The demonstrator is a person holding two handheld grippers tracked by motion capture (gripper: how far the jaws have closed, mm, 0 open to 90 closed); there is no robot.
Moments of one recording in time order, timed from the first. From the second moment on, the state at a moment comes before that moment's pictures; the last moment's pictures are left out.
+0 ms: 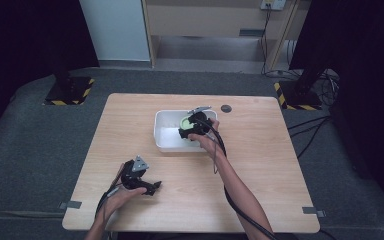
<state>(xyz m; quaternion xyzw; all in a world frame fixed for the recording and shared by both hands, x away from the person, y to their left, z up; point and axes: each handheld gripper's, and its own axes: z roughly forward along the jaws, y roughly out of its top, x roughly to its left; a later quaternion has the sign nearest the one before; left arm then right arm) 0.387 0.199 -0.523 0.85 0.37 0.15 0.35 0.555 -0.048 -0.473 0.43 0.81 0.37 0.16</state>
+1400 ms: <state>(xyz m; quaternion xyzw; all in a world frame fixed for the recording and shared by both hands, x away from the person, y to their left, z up) 0.387 0.199 -0.523 0.85 0.37 0.15 0.35 0.540 -0.052 -0.465 0.44 0.80 0.38 0.16</state>
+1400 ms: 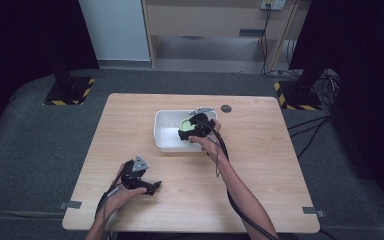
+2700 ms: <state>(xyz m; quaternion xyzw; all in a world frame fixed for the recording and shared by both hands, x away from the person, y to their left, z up) 0.387 0.199 -0.523 0.85 0.37 0.15 0.35 0.496 -0.073 -0.452 0.41 0.79 0.43 0.15</state>
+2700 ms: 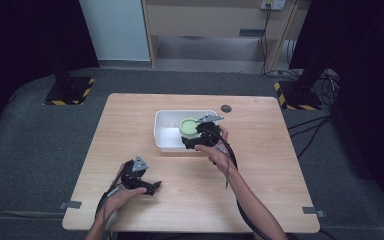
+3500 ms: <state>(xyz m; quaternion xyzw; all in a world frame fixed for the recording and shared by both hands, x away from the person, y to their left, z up) 0.387 0.199 -0.523 0.85 0.37 0.15 0.35 0.461 -0.080 -0.464 0.38 0.81 0.43 0.14</state>
